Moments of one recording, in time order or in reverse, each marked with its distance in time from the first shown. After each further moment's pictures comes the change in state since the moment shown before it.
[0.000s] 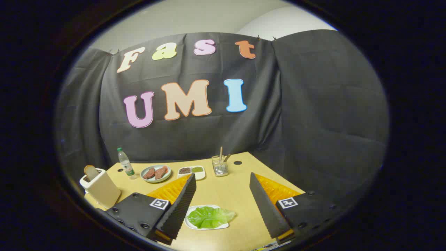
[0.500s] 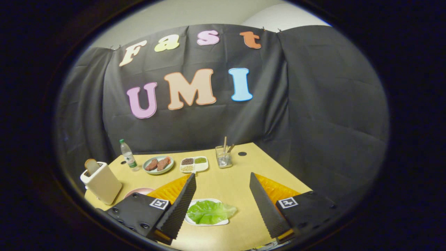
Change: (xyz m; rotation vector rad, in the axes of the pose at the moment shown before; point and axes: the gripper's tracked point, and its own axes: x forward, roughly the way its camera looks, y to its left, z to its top) arm 0.023 -0.001 -0.025 -0.022 0.092 0.062
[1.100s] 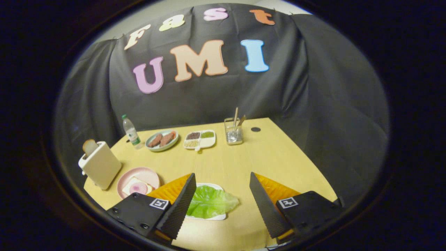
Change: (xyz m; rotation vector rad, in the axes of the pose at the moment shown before) arm 0.069 -0.009 -0.090 -0.077 0.271 0.143
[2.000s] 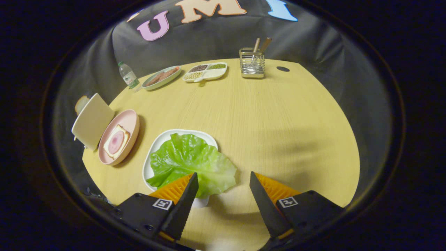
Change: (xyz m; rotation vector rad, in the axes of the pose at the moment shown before) arm 0.078 -0.011 -0.121 -0.072 0.459 0.171
